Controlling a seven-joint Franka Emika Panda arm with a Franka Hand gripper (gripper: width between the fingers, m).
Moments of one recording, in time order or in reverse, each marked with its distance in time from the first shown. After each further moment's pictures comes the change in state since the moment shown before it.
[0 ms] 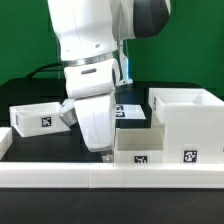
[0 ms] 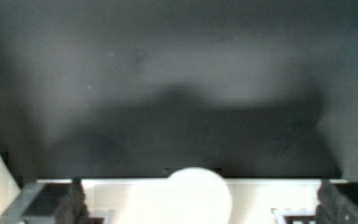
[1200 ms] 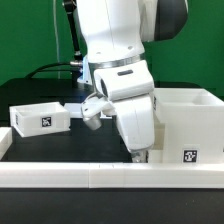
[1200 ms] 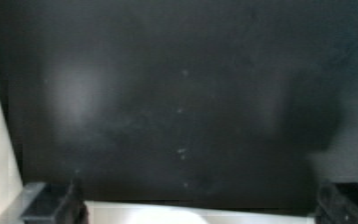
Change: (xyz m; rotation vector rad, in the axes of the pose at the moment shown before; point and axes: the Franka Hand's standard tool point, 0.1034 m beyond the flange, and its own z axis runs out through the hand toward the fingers) arm 0.035 0.002 0.009 0.004 -0.002 -0.176
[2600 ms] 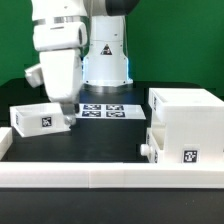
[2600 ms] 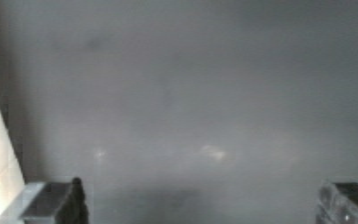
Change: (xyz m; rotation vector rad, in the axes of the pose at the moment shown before) arm -0.089 -0.064 -0.074 -0.082 -0.101 0.130
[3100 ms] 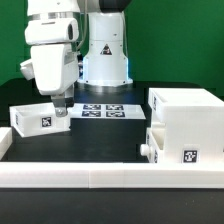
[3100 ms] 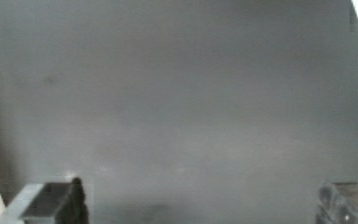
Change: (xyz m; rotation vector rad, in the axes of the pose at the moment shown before) arm -0.009 -0.020 -0.004 0.007 -0.011 0.057
